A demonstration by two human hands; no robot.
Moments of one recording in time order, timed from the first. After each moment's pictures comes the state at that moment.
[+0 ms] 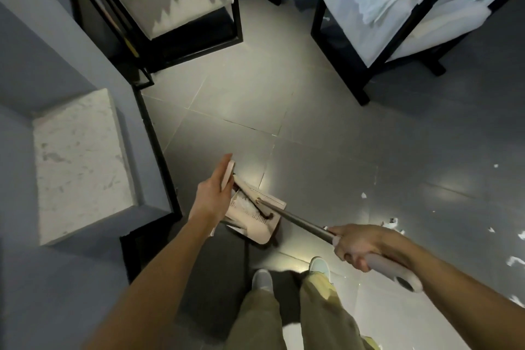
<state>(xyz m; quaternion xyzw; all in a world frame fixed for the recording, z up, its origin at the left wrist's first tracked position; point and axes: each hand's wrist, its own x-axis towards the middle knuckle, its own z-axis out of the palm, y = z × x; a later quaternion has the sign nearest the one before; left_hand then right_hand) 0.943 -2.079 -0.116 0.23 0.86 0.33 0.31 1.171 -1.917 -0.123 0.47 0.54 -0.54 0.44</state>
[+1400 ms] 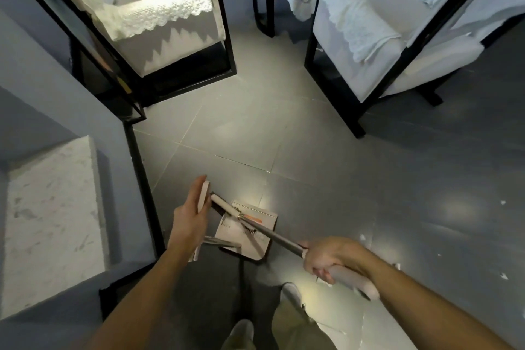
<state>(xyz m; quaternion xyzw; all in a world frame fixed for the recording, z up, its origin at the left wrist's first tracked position) 0.876 -1.973 -0.130 0.18 0.87 0.38 0.26 1.080 -1.809 -0.125 0.40 0.64 -0.49 0.44</state>
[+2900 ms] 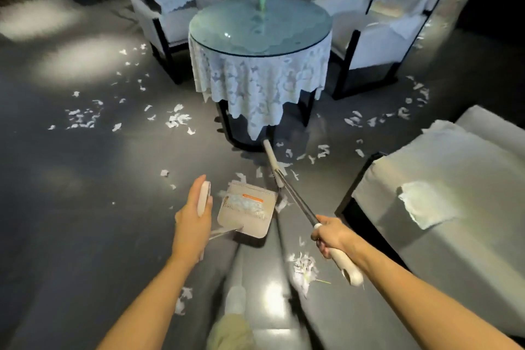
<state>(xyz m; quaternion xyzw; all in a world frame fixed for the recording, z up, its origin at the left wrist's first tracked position) 1.581 -1.837 -0.051 0.80 0.32 0.15 0.48 1.695 -2.079 -0.087 0.75 -0.14 -0.42 -0.48</state>
